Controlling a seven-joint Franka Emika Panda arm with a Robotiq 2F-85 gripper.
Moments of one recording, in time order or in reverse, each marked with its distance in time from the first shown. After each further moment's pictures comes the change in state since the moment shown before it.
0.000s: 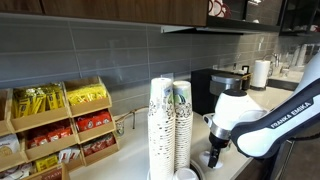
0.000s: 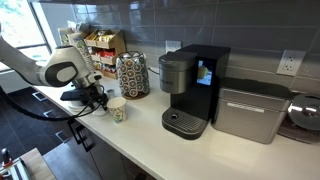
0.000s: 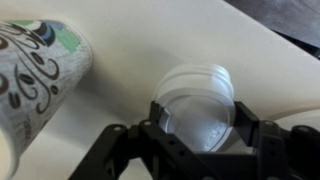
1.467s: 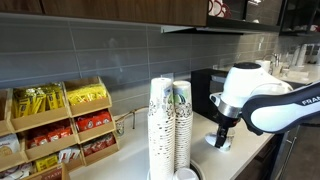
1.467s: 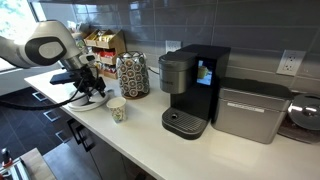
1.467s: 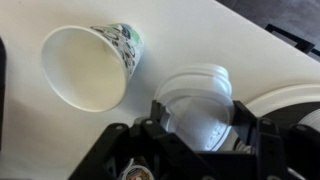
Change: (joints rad) arm -0.028 -0.263 -0.005 0.030 -0.058 -0.255 0.005
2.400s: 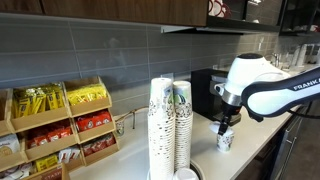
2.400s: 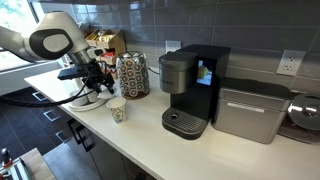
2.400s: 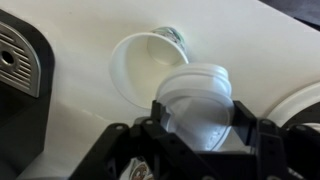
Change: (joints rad) arm -0.064 0.002 -0.064 0.062 -0.039 -0.037 -0.042
